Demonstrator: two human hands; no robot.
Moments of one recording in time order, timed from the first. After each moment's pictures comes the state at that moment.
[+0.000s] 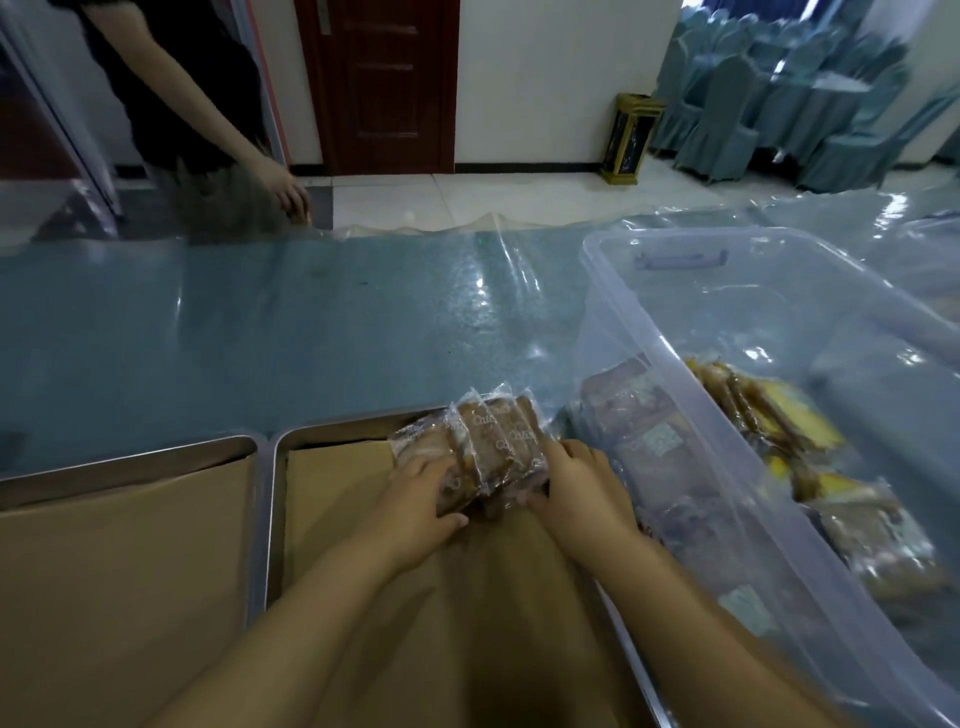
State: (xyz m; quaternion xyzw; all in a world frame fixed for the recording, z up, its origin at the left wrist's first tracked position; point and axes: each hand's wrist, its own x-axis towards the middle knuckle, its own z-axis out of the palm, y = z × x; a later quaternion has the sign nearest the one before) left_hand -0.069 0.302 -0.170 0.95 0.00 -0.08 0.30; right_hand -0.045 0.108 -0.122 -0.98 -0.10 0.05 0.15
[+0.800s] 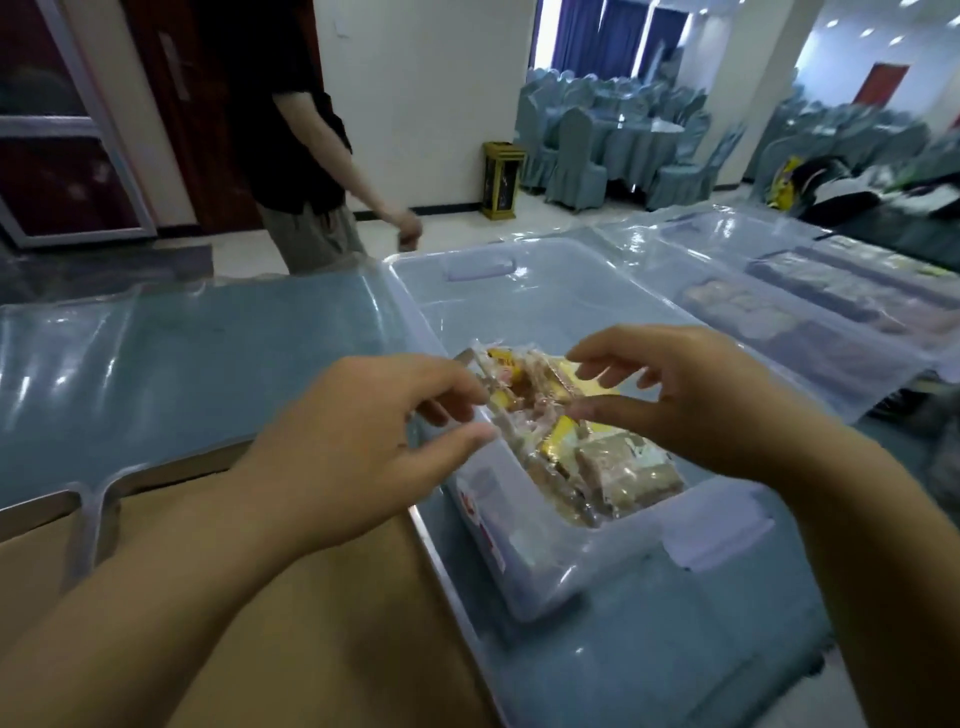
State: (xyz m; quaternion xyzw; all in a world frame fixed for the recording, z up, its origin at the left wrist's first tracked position) left_hand -0.157 0.156 0.061 0.88 -0.31 0.13 0.32; right_hand -0.145 -0.091 0.084 -0.96 -0.20 -0.08 0.17
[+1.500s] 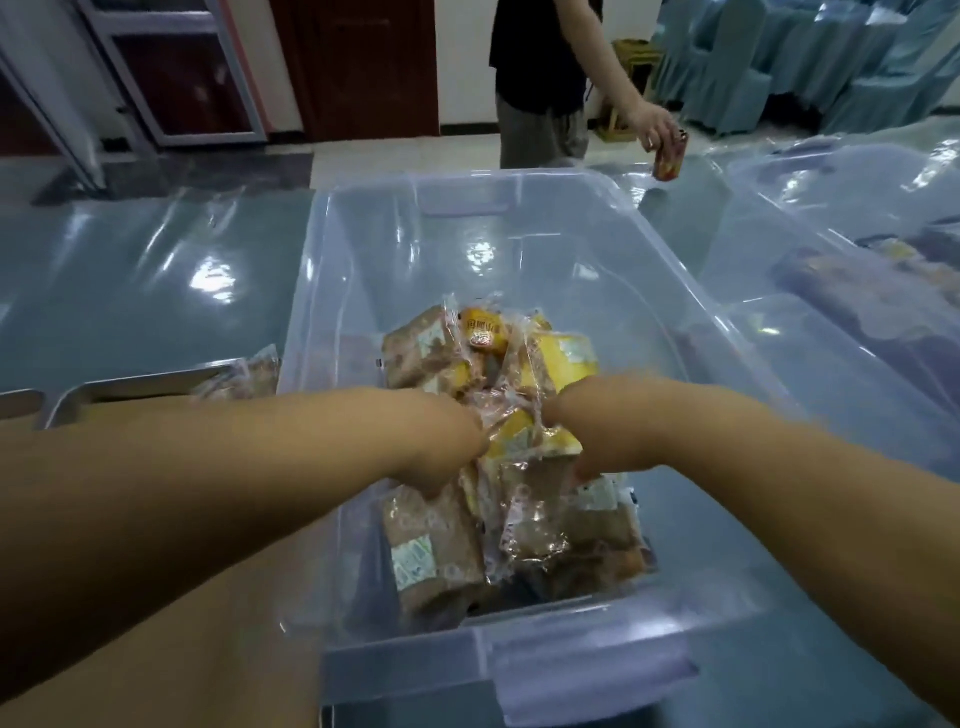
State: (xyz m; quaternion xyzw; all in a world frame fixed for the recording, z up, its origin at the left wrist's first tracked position) left_hand -0.019 -0.021 -0.030 0.89 -0.27 -0.31 -0.19; right_hand 0.014 -0.187 -0.015 -0.89 -0.35 0.23 -0.17
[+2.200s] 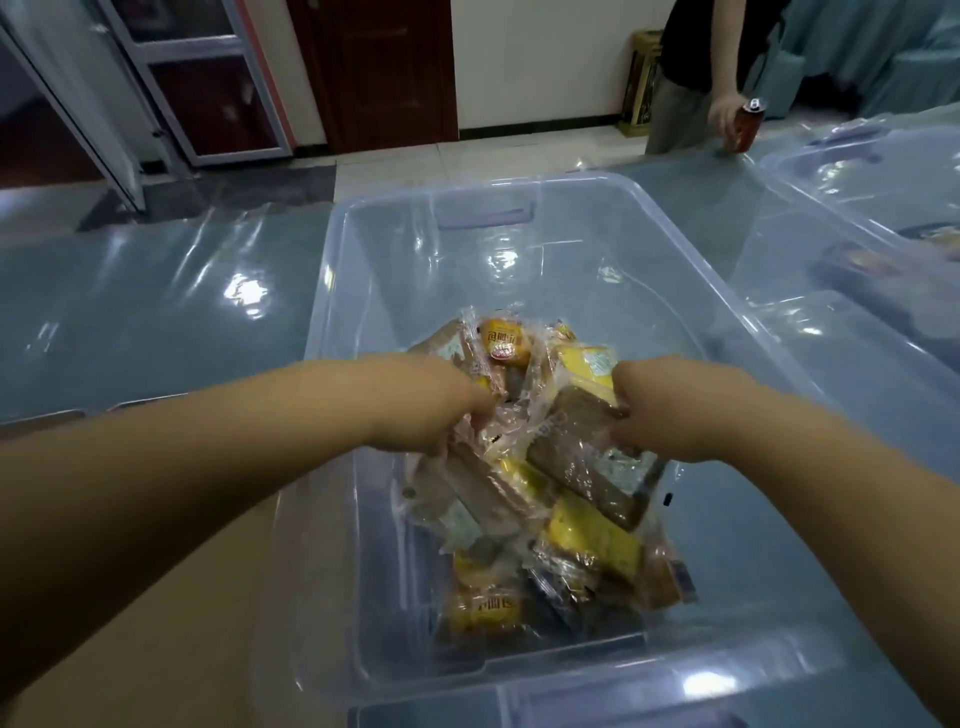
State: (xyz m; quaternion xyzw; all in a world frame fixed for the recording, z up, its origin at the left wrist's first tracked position) left_hand 0.004 0.016 -0.002 0.93 -0.24 -0.25 -0.09; right_hand 0.033 -0.206 -0.007 -0.96 -0.20 0.17 -0.06
